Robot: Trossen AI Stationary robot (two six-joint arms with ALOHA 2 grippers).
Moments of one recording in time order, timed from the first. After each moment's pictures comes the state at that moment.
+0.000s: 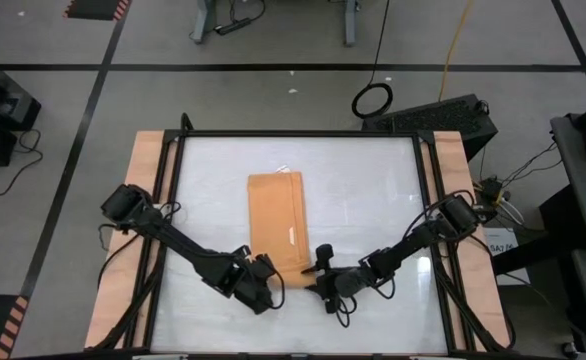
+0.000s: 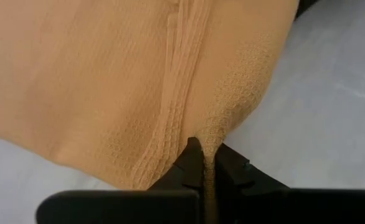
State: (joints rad) left arm -0.55 1.82 1.23 -0.66 -0.31 -0.96; right arm 0.51 1.99 0.79 0.64 0.46 -0.12
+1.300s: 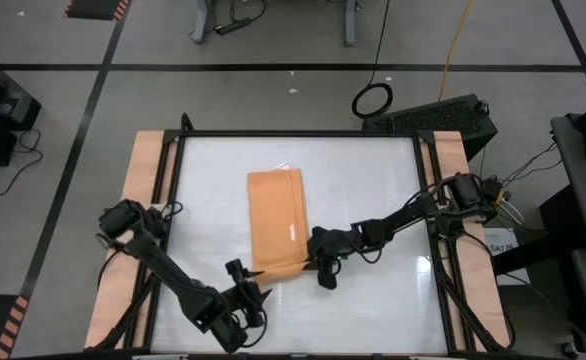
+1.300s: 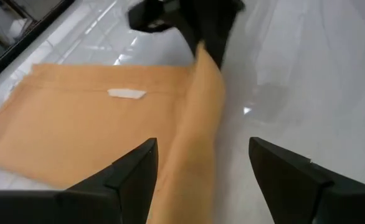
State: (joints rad) left arm -0.79 1.89 1.23 -0.61 -0.92 -0.92; right arm 0.23 1.85 0.79 0.45 -0.11 0.37
